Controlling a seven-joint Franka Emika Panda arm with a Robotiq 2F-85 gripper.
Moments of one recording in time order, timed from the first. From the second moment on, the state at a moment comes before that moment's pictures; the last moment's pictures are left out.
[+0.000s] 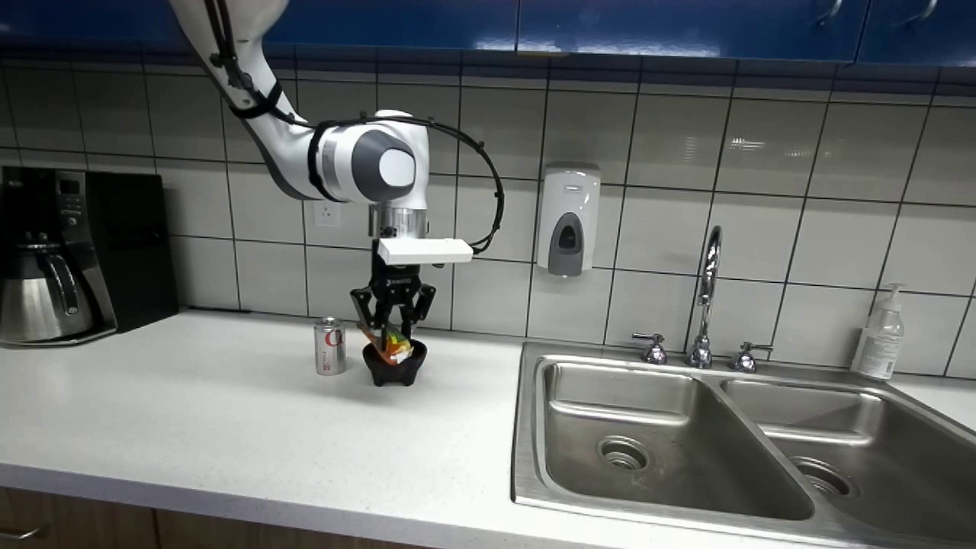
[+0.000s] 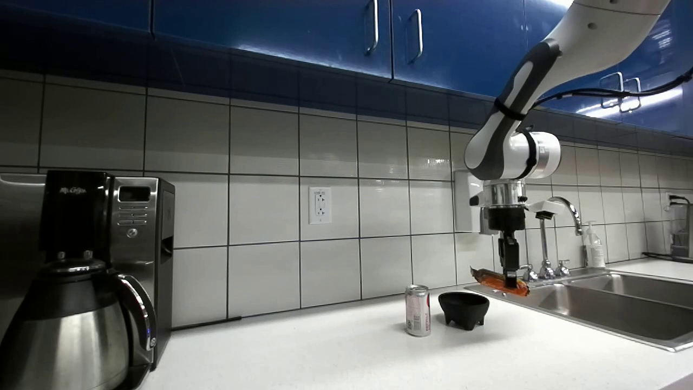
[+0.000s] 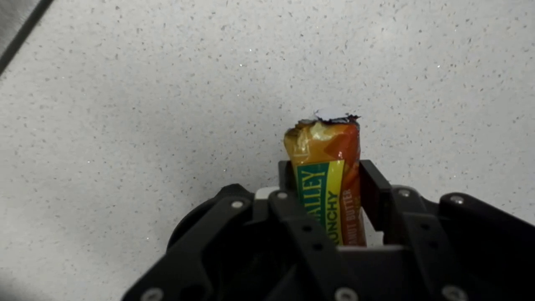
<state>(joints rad) -0.13 0.11 -0.12 -2.22 0.02 2.32 -1.13</state>
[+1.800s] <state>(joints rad) -0.13 0.37 -0.08 -1.94 0.12 2.24 -0.91</state>
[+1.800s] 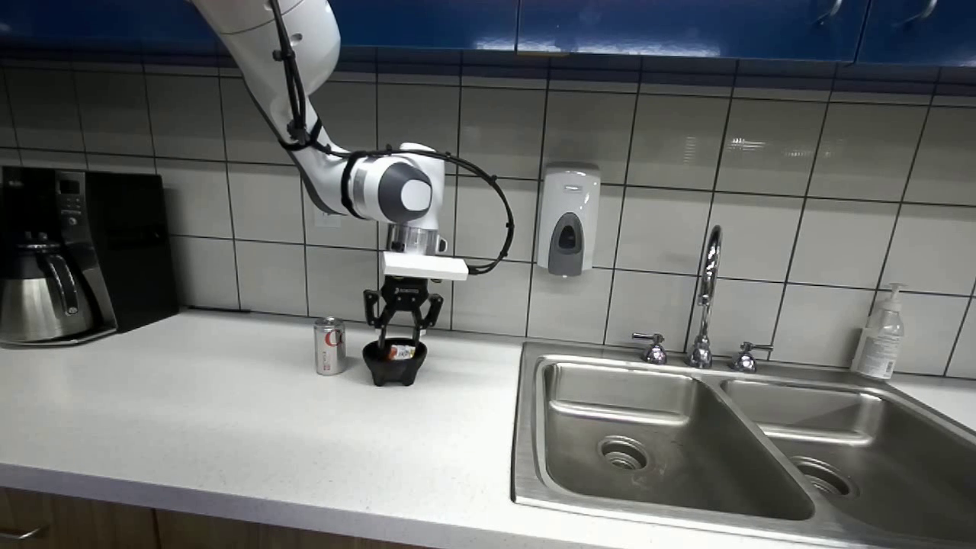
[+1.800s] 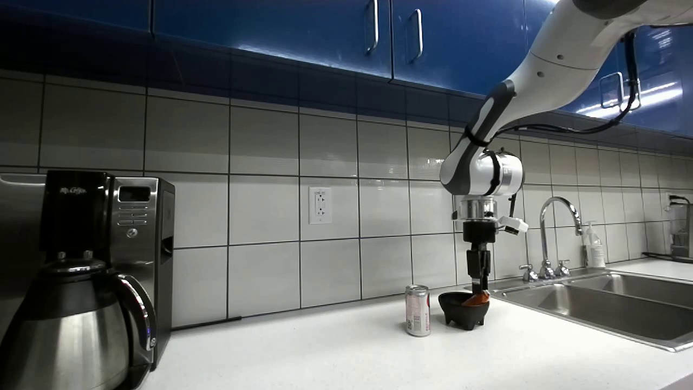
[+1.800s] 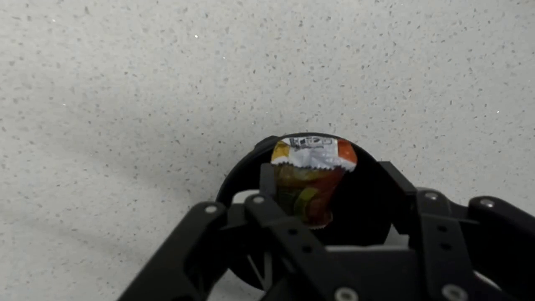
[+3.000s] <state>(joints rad) -0.16 0.16 -0.08 -2.14 0.13 2.23 -0.92</state>
